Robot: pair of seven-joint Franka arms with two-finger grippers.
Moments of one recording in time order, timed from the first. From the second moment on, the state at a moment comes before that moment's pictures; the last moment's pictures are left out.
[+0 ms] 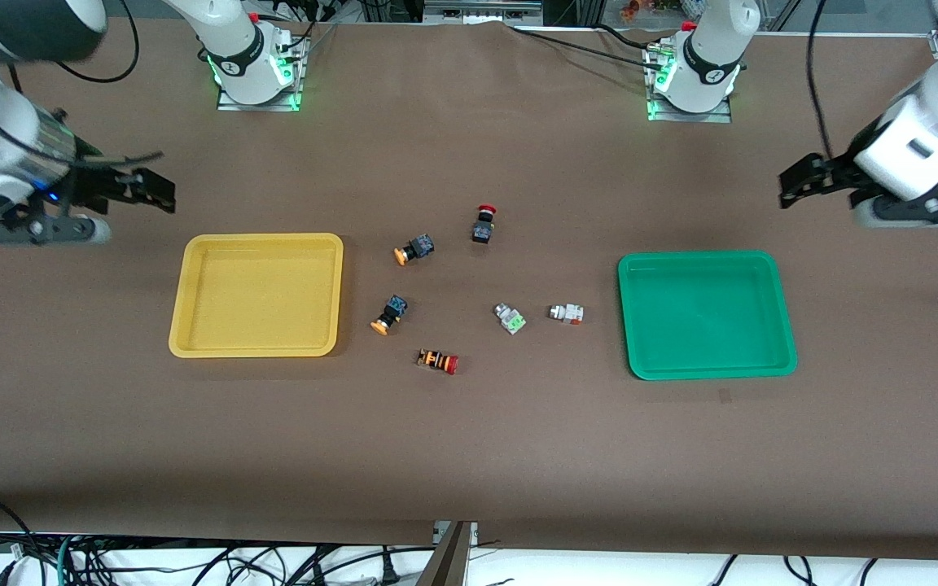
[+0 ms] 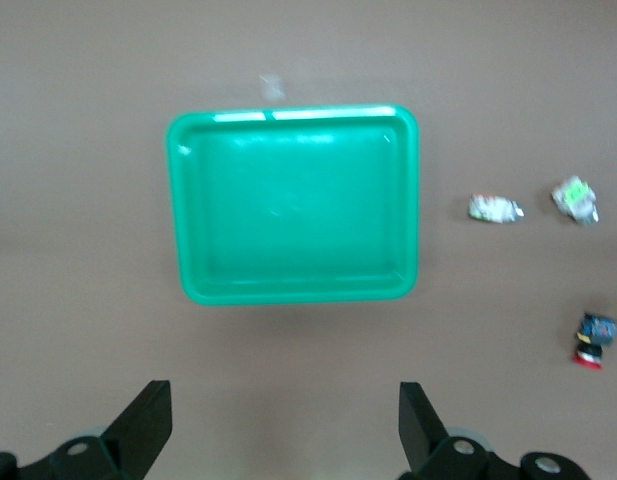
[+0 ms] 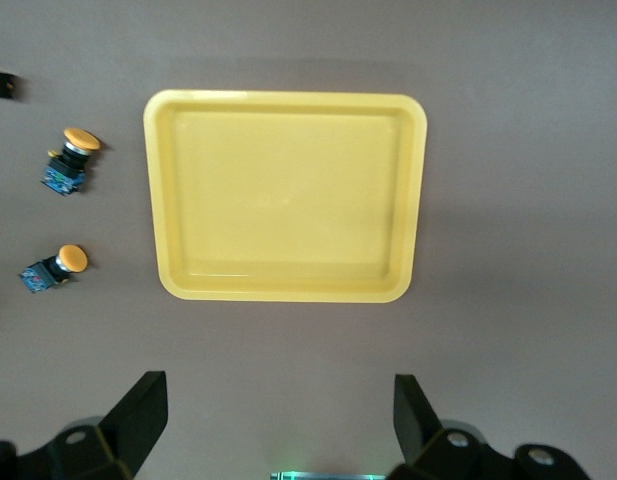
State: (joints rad) left arm -0.05 0.05 -0.09 -1.65 -0.02 1.56 -0.13; right arm 0.09 0.12 0.06 -1.62 -0.01 1.57 0.11
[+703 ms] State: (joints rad) left arm -0.13 0.48 -0.36 -1.55 -0.01 1.81 0.47; right arm 0.22 0.40 0.27 -1.86 0.03 2.13 1.08
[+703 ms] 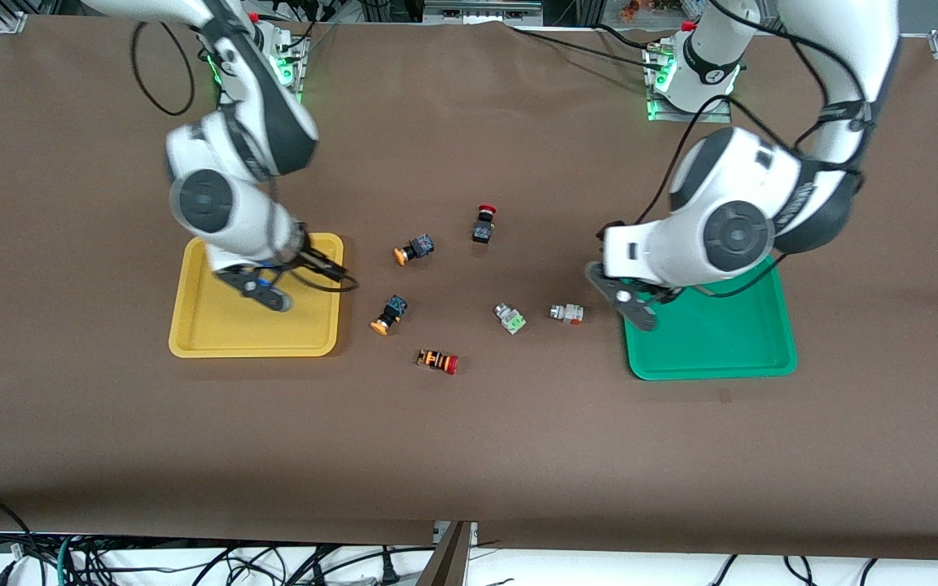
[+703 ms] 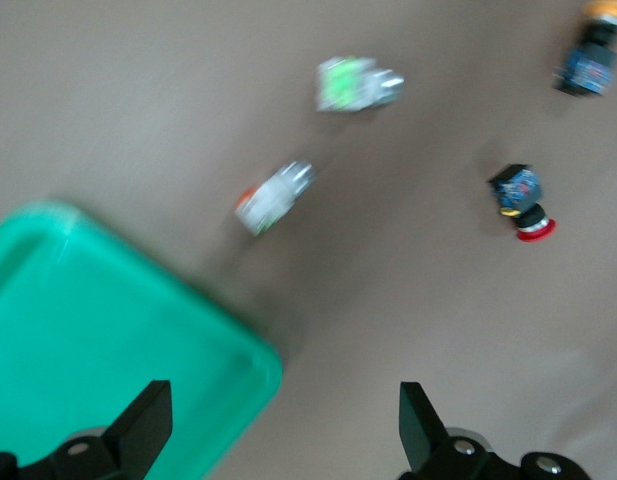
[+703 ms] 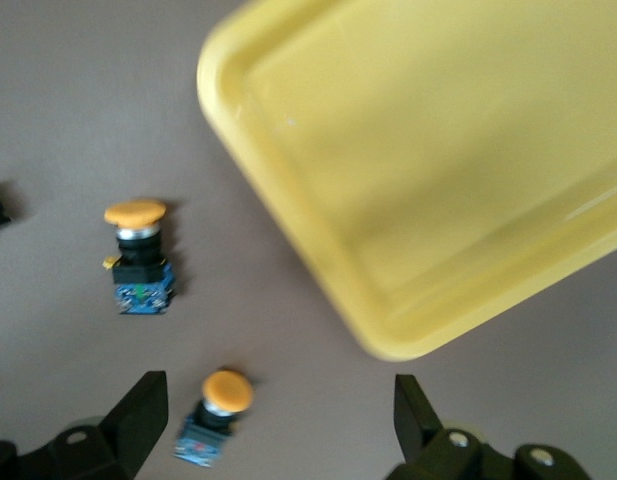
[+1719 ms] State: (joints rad) left arm -0.24 0.72 -0.35 -1.62 0.35 2.18 0.80; right arm 0.40 0.62 0.28 -1.87 0.03 2.42 1.43
